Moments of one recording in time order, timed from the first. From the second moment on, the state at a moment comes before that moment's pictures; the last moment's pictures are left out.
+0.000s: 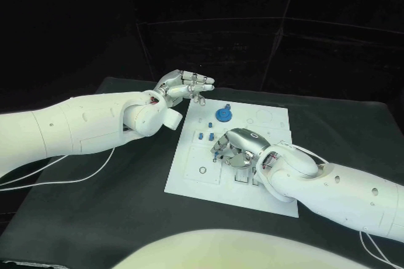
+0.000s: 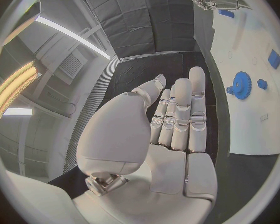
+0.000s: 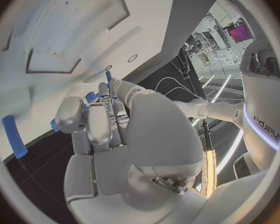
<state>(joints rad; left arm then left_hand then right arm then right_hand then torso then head) 1.25 -0.81 -0.15 1.38 -0.01 -0.15 0.41 1.38 -0.09 0.38 -0.04 0.05 1.00 0.20 0.11 0.07 1.06 0.13 0.22 0.07 1.18 0.04 1.03 0.48 0.17 1.17 0.13 0.57 0.77 1.00 -0.59 -0.05 1.56 -1.54 -0.37 -0.10 1.47 -0.10 0.50 0.01 0.13 1.12 0.15 0.07 0.07 1.16 0.08 0.18 0.06 1.47 0.01 1.28 1.06 0.12 1.25 0.11 1.35 1.04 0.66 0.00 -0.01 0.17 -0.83</state>
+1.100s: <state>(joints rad) 1.25 -0.81 -0.15 1.37 -0.01 -0.15 0.41 1.38 -0.09 0.38 -0.04 0.05 1.00 0.20 0.11 0.07 1.06 0.13 0.22 0.07 1.18 0.04 1.03 0.48 0.17 1.17 0.13 0.57 0.77 1.00 -0.59 -0.05 1.55 -1.53 -0.33 -0.10 1.47 -0.10 0.50 0.01 0.13 1.12 0.15 0.07 0.07 1.16 0.08 0.18 0.06 1.47 0.01 1.28 1.05 0.12 1.25 0.11 1.35 1.04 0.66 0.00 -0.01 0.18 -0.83</state>
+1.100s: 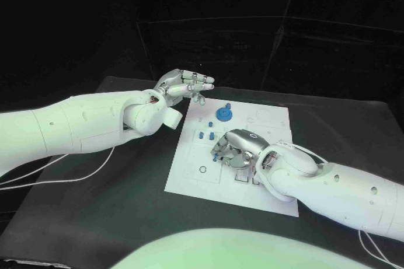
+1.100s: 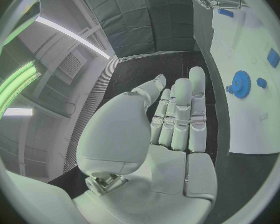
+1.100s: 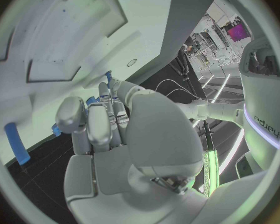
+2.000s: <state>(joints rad) 1.25 -0.81 -0.15 1.38 -0.01 -0.14 0.41 1.38 -0.09 0.38 -0.04 0.05 1.00 0.20 0.11 0.07 1.06 0.13 0.22 0.07 1.18 0.04 1.03 0.48 0.17 1.17 0.13 0.57 0.77 1.01 -0.58 -0.05 1.54 -1.57 -0.30 -0.13 1.45 -0.12 0.49 0.01 0.13 1.12 0.15 0.07 0.07 1.16 0.08 0.17 0.06 1.47 0.01 1.28 1.05 0.12 1.25 0.11 1.35 1.04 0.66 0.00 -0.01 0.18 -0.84</state>
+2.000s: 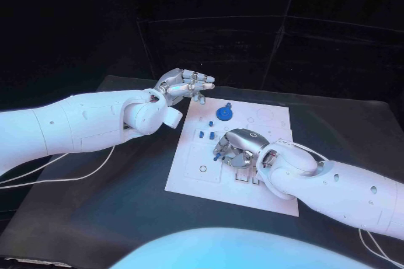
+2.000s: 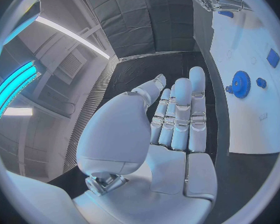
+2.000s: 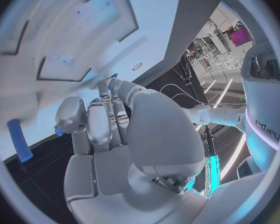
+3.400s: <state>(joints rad) 1.25 -0.81 -0.15 1.37 -0.01 -0.14 0.40 1.38 -0.09 0.38 -0.04 0.05 1.00 0.20 0.11 0.07 1.06 0.13 0.22 0.07 1.18 0.04 1.03 0.48 0.17 1.17 0.13 0.57 0.77 1.01 -0.57 -0.05 1.54 -1.57 -0.28 -0.13 1.41 -0.14 0.47 0.00 0.13 1.04 0.19 0.06 0.06 1.05 0.12 0.10 0.06 1.45 0.03 1.20 0.92 0.12 1.16 0.14 1.29 0.91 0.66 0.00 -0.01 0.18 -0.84</state>
